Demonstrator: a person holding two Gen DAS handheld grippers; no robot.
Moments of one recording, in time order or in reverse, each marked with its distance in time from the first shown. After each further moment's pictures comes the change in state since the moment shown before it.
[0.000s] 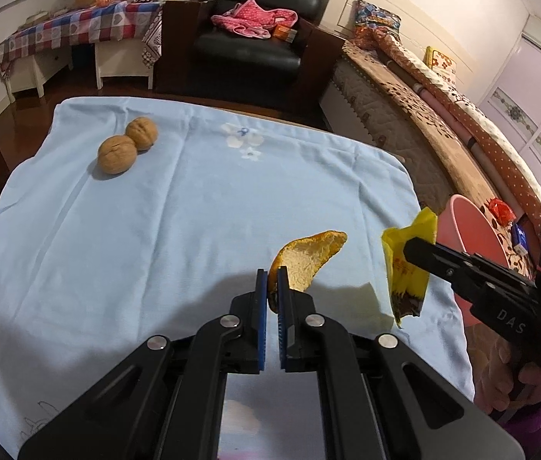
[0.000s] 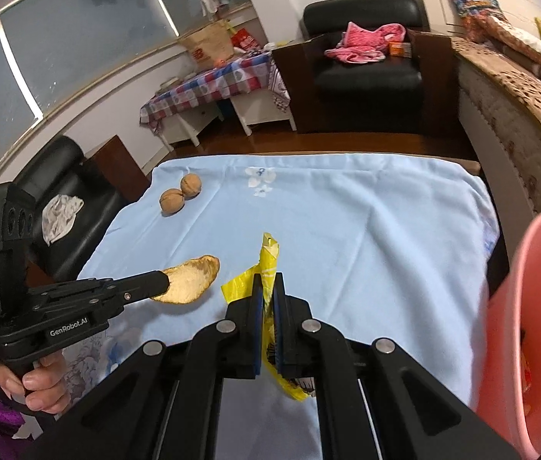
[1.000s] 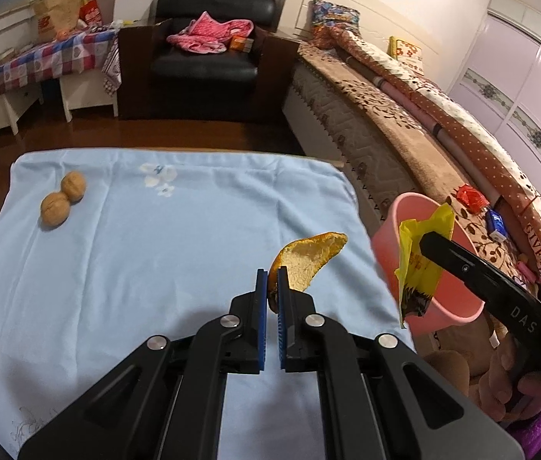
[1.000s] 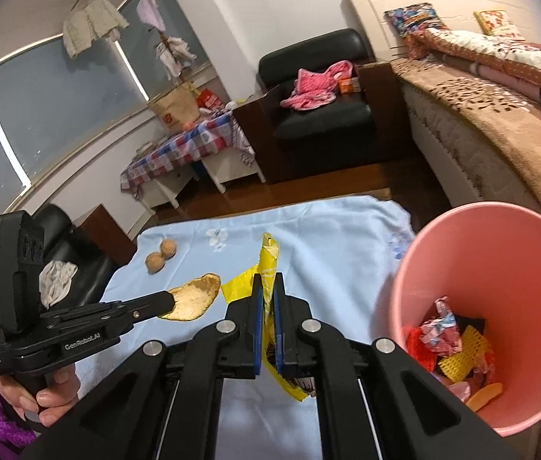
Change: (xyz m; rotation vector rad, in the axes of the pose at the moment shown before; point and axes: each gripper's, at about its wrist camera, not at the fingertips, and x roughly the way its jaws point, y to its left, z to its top) left arm -0.008 -0.084 0.019 0.125 -0.034 -0.047; right arm -0.095 -0.055 -0.005 0.145 -0.217 -0.064
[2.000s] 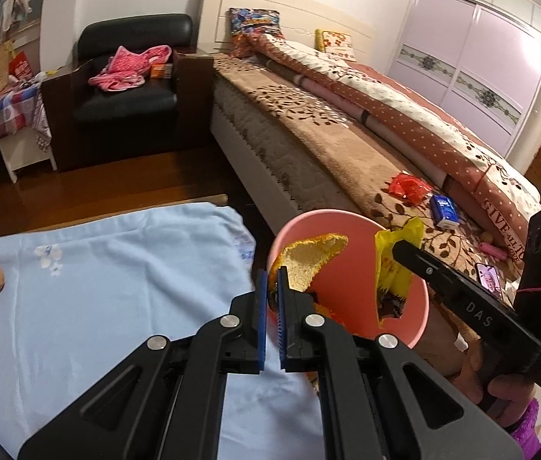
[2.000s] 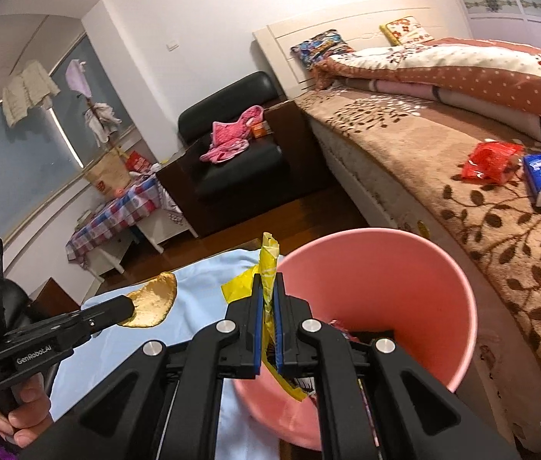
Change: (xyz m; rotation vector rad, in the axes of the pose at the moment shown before) left arm 0.027 -0.131 0.033 0.213 -0.038 -0.135; right arm -0.068 -0.114 0.005 0.193 -0.170 -0.215
